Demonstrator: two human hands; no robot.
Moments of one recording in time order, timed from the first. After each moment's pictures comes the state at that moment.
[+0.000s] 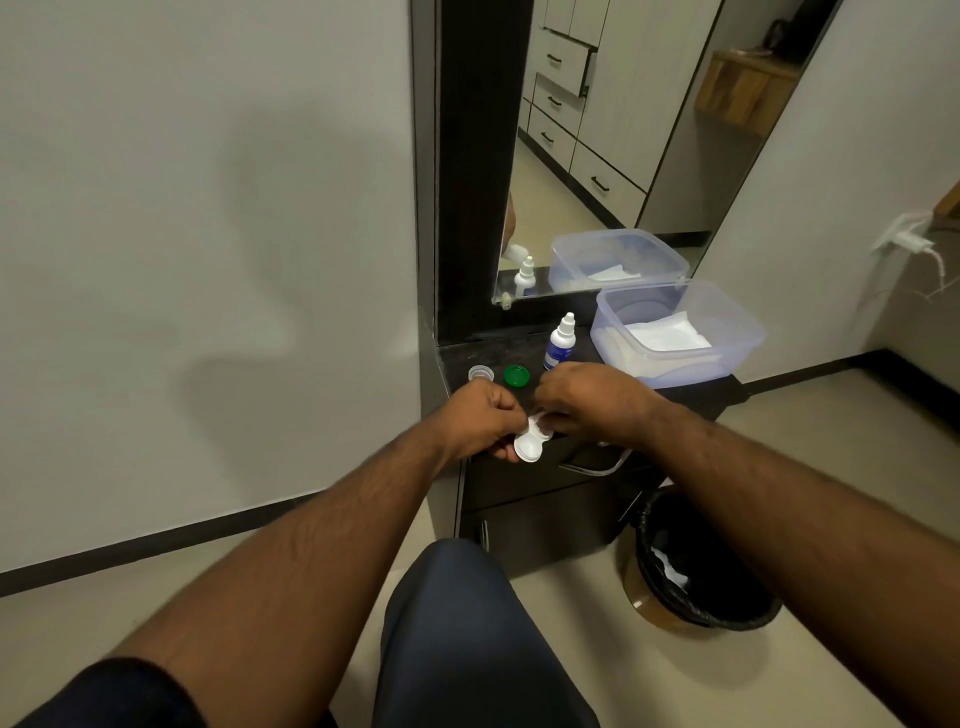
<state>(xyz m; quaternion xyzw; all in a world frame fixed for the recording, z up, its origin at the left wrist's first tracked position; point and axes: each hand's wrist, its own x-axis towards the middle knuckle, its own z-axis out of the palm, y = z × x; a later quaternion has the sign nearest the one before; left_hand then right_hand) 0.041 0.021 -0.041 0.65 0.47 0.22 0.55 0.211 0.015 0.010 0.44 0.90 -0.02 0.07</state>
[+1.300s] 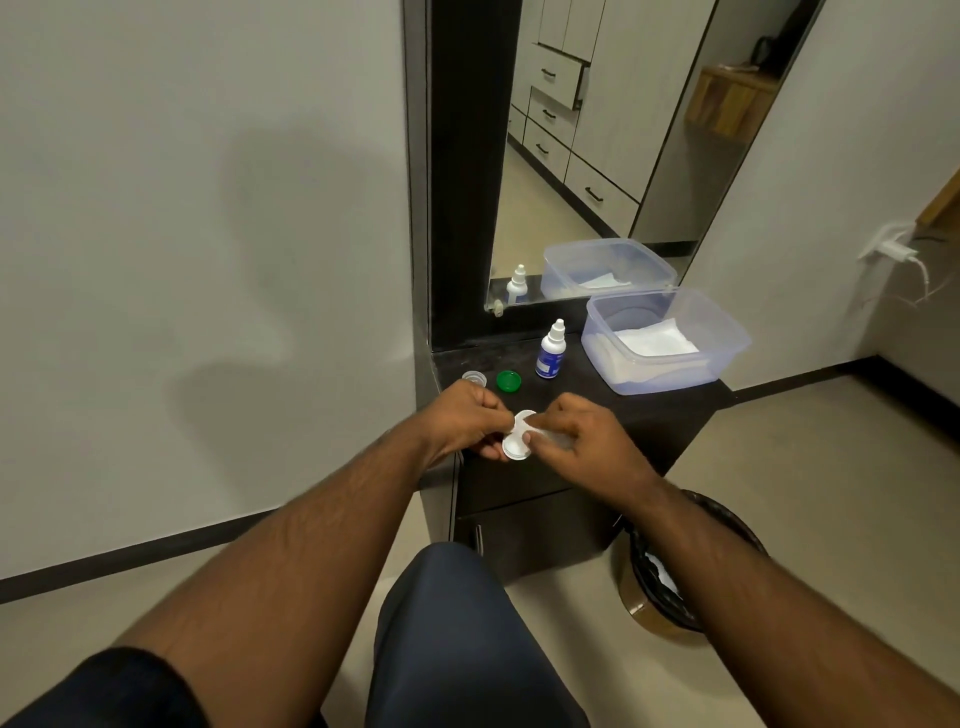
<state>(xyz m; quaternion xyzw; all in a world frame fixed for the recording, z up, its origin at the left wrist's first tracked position) 0.040 0.020 -0.029 0.60 0.51 0.21 0.57 0.216 -0.034 -0.029 0.56 0.77 -0.17 -0.25</state>
